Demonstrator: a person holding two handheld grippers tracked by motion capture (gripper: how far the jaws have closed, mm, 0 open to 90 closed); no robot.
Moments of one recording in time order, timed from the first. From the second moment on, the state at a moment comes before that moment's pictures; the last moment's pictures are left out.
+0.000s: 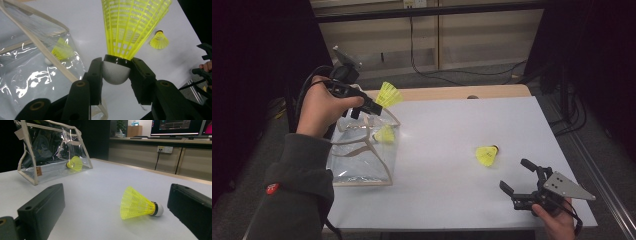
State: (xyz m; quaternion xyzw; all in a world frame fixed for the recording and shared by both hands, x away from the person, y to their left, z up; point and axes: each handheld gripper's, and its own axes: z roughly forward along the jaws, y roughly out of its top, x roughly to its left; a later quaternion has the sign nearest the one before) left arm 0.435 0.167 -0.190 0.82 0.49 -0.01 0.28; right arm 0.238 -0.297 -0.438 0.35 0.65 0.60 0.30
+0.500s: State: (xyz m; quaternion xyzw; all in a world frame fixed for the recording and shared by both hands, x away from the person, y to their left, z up) left arm 0.438 0.180 -0.189 0.81 0.51 0.00 0.29; right arm 0.238 -0.296 -0.438 0.35 0.65 0.60 0.30
